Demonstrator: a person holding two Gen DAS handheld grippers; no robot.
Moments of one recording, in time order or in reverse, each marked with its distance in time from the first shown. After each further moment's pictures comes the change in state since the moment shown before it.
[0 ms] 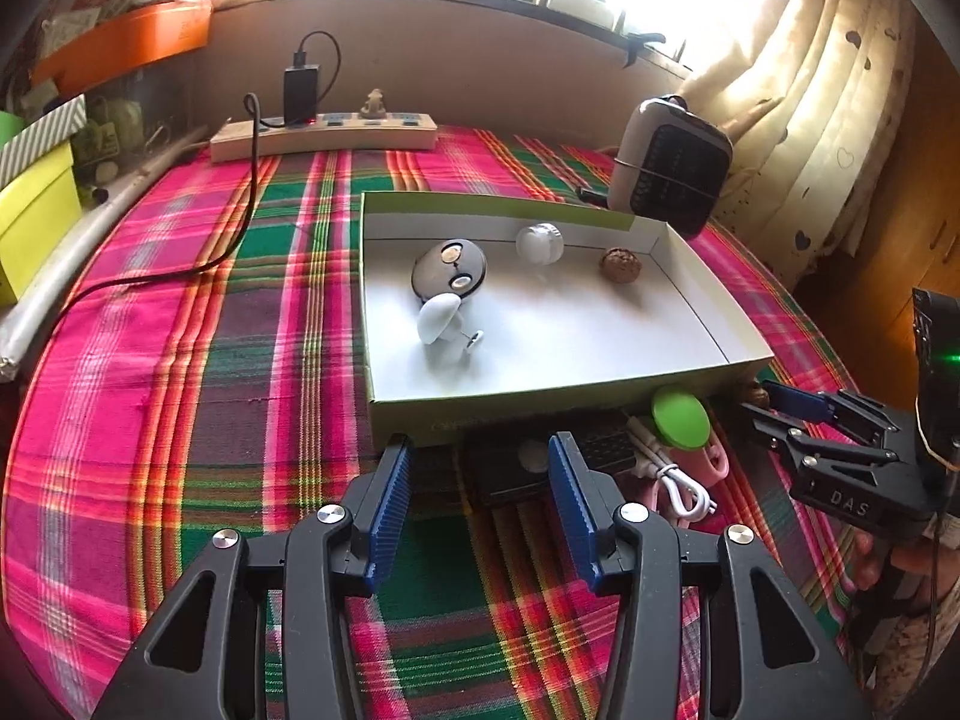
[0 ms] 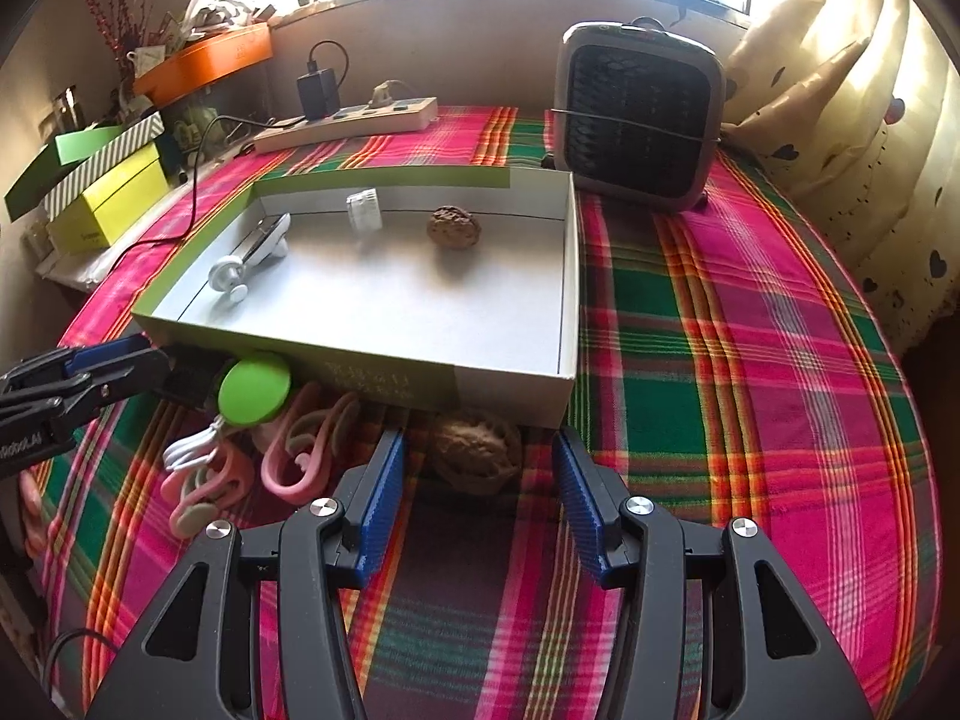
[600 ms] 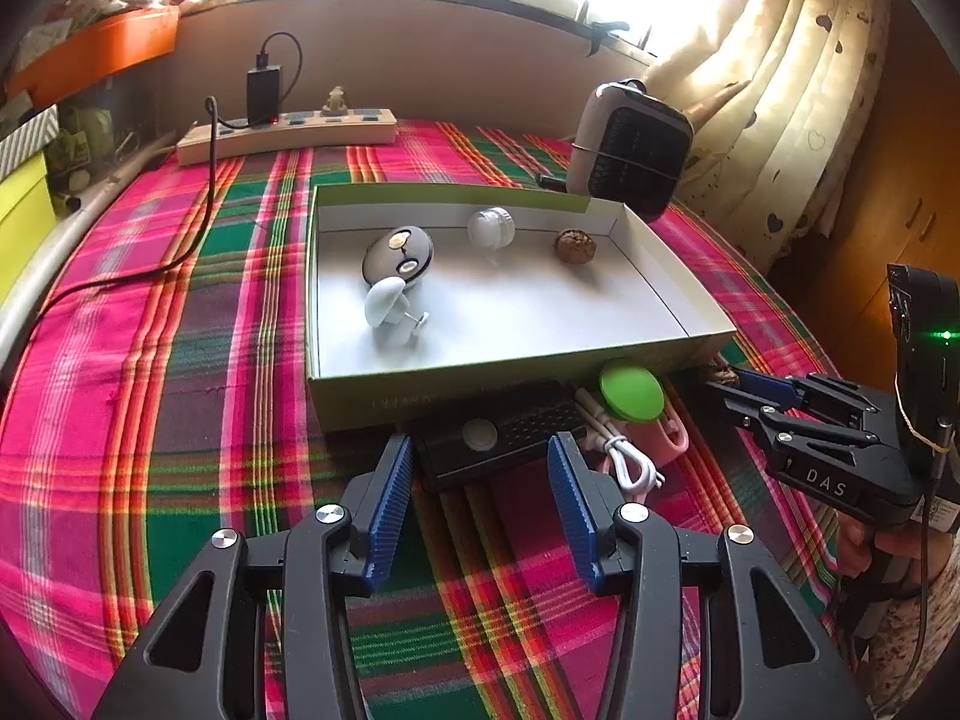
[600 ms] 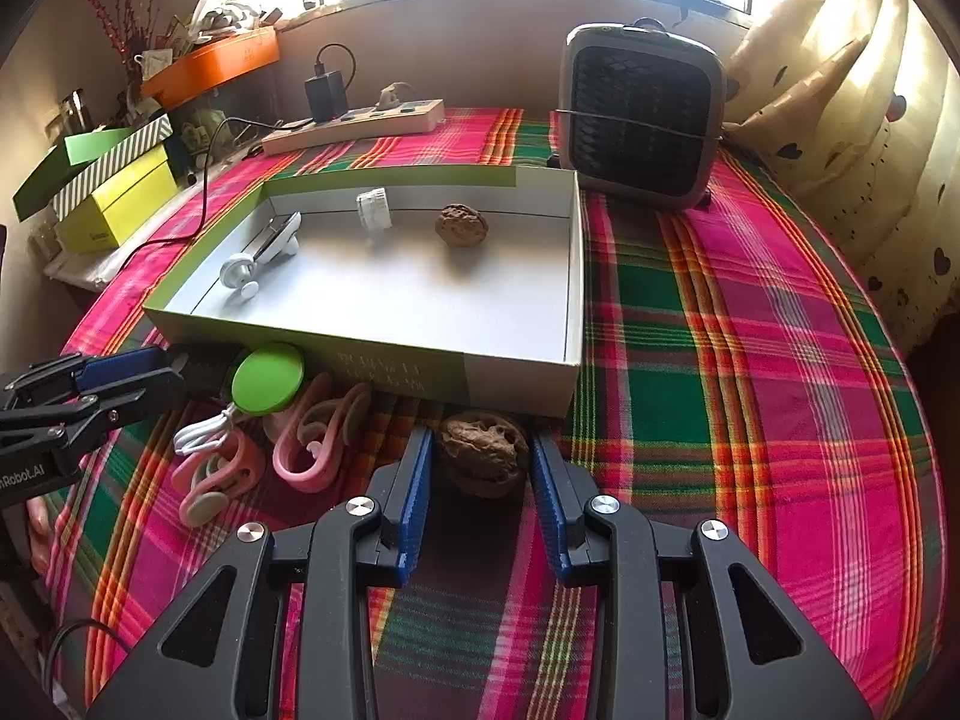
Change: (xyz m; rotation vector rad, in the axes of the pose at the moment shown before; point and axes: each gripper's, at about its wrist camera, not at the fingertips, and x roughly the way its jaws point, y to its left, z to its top) left arm -0.003 -0.015 -0.007 0.036 0.016 -0.058; right arm -0.005 0.001 -0.004 -0.005 -0.006 0.025
